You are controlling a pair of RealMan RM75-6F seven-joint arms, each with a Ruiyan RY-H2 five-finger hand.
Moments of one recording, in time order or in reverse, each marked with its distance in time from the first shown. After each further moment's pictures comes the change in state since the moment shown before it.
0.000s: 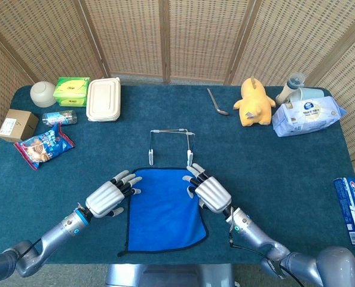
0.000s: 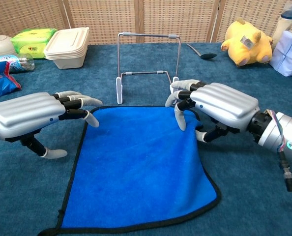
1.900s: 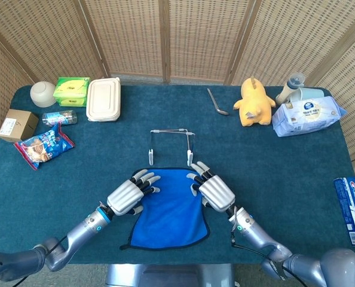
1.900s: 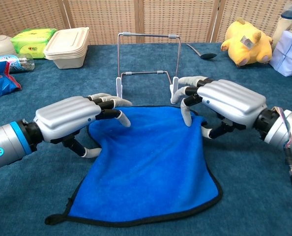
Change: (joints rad) left arm -0.054 -0.207 -0.050 0.134 -0.046 -0.002 -0.050; right arm -0.022 0.023 0.013 -0.030 0.021 0.007 -0.016
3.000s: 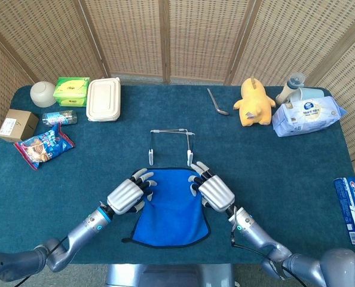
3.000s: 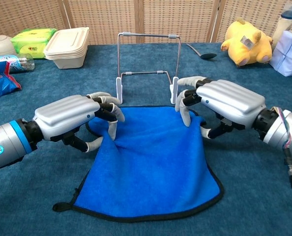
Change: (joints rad) left arm 0.003 0.002 -0.003 -0.017 -0.034 0.008 -0.037; right arm 0.001 -0.004 0.003 0.002 -0.005 0.002 0.017
